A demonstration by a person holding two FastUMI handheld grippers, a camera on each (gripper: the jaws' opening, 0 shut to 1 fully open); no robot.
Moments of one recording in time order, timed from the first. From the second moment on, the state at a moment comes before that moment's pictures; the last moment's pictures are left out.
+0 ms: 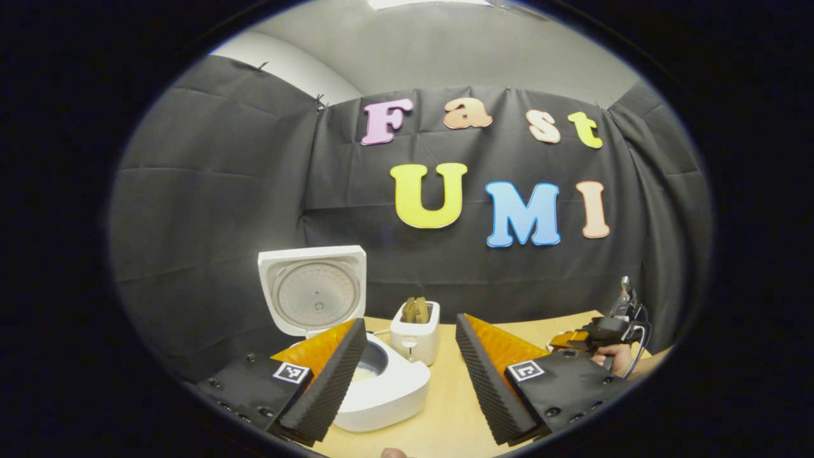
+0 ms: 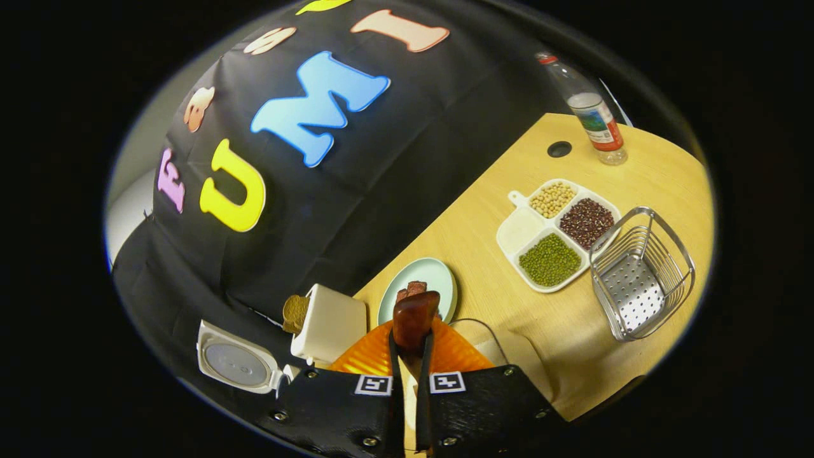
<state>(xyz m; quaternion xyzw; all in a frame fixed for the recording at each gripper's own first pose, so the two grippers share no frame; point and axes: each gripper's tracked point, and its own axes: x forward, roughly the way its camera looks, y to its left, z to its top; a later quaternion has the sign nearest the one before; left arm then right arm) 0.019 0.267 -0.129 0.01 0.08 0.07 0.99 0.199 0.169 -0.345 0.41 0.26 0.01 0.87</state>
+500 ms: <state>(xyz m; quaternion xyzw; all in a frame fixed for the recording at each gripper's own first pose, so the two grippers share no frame) 0.031 0.240 -0.115 0.01 0.06 0.04 1.00 0.195 0.135 -0.295 0.50 0.21 0.03 0.84</state>
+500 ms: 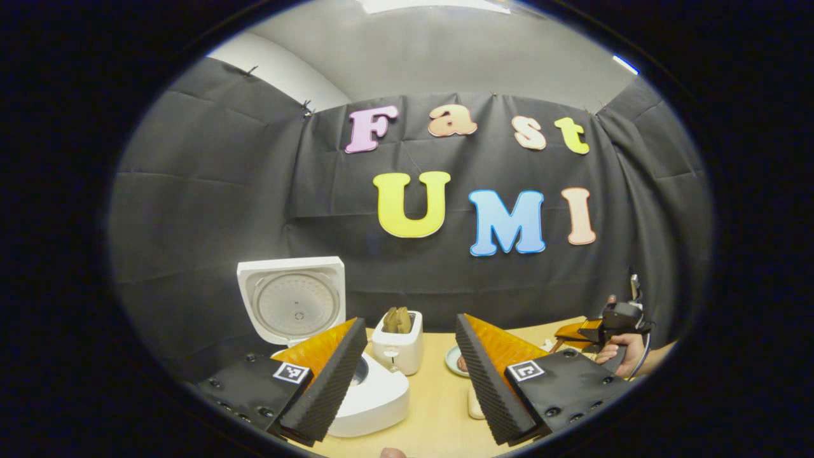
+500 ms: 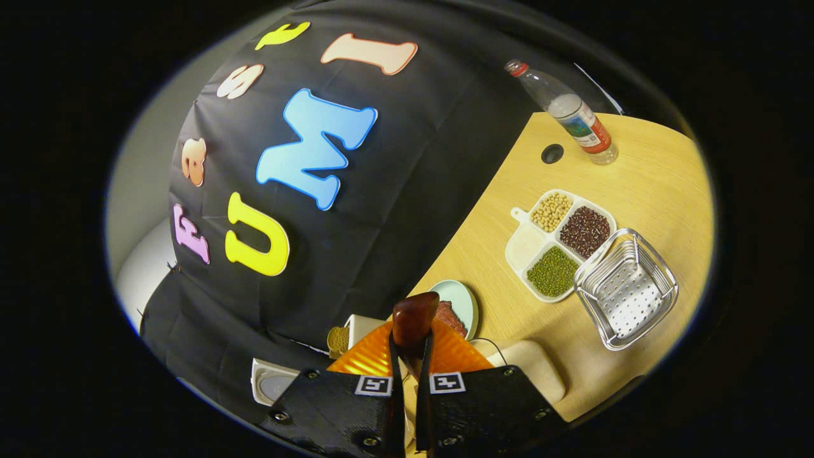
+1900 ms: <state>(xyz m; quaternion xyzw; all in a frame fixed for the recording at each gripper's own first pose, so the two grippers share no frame) 0.009 0.317 -0.125 0.00 0.04 0.06 1.00 0.225 0.388 -0.171 0.59 0.22 0.21 0.75</state>
